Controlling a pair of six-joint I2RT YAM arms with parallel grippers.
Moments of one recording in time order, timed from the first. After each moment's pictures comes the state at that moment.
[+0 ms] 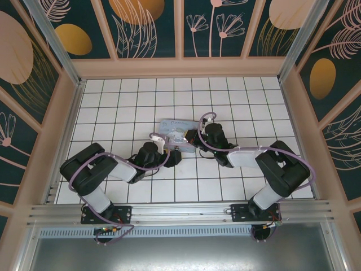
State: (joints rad) left arm -0.75 1.69 0.39 0.81 0.16 -0.62; right arm 0.68 1.57 0.59 0.57 -0.19 1.05
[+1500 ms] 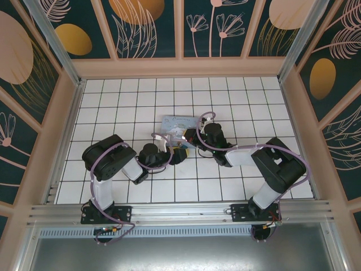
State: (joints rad) left arm -0.75 1.93 0.41 1.27 0.30 -0.82; right arm 0.68 1.62 0.60 0.64 -0.19 1.07
